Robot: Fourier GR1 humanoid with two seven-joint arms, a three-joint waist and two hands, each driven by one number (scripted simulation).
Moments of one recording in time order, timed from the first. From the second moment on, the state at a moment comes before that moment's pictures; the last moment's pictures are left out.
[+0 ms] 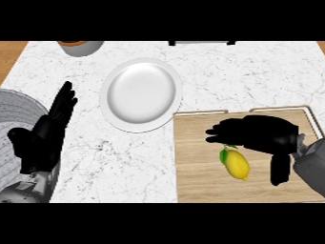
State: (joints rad) left arm -0.11 0.31 -0.21 -1.72 0.06 0.31 0.27; right arm -0.51 -0.73 0.65 -1.49 0.52 0.56 -0.36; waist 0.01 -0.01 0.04
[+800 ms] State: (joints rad) left arm -0.11 0.30 -0.20 -1.72 0.05 0.31 0.27; right arm -0.50 -0.65 0.71 -1.42 0.62 0.53 -0.36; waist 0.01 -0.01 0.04
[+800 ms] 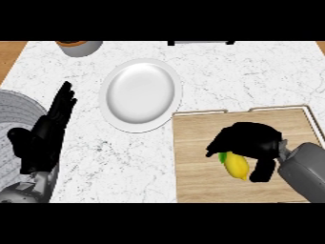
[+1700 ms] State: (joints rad) left arm -0.11 0.29 -0.21 -1.74 0.04 0.31 0.29; right arm -0.54 -0.38 0.63 -1.36 0.71 0.27 -0.18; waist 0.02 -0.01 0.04
